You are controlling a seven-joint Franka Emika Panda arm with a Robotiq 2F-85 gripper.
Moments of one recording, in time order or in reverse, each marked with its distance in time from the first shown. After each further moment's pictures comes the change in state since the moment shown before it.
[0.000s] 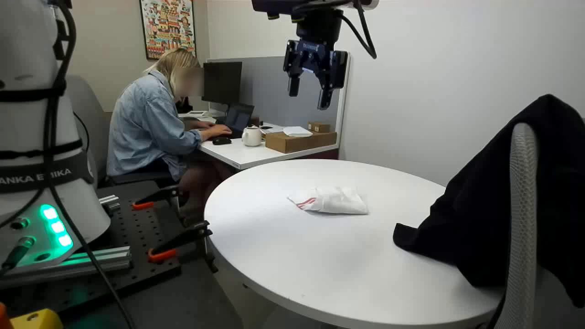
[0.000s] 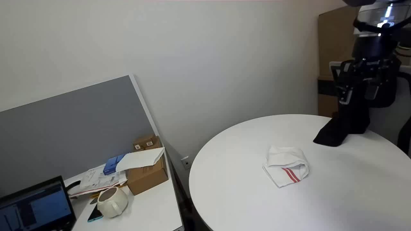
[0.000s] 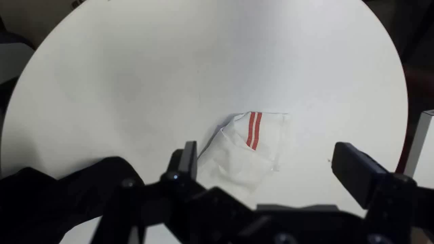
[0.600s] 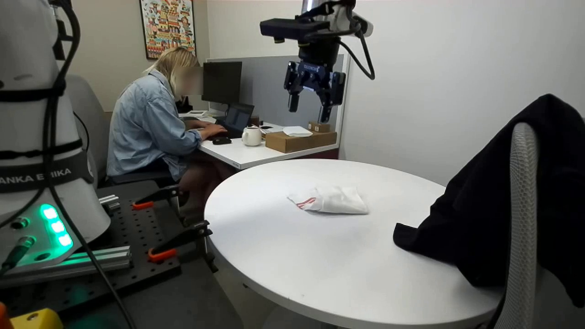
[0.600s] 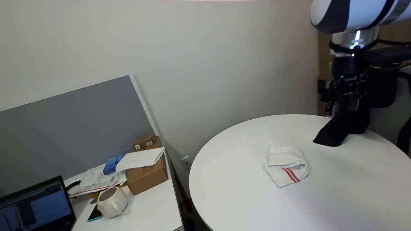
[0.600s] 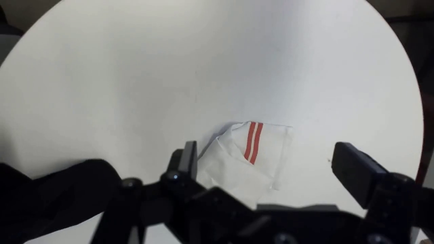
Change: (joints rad) arm -0.009 0.136 0.098 0.040 0.001 0.048 0.002
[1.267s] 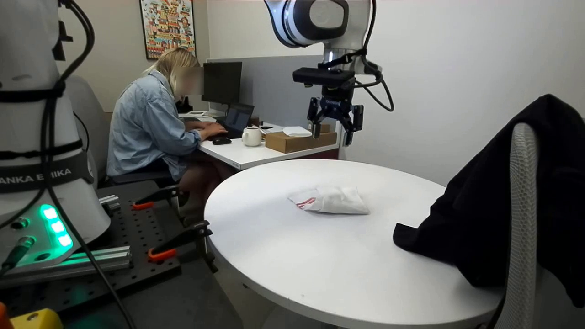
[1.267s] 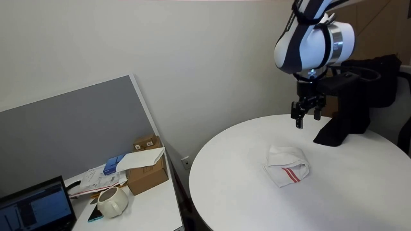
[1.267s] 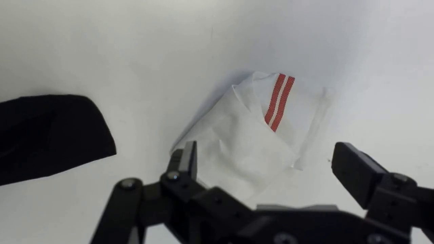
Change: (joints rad) arm -0.025 0.352 0.147 0.227 0.004 0.177 0.012
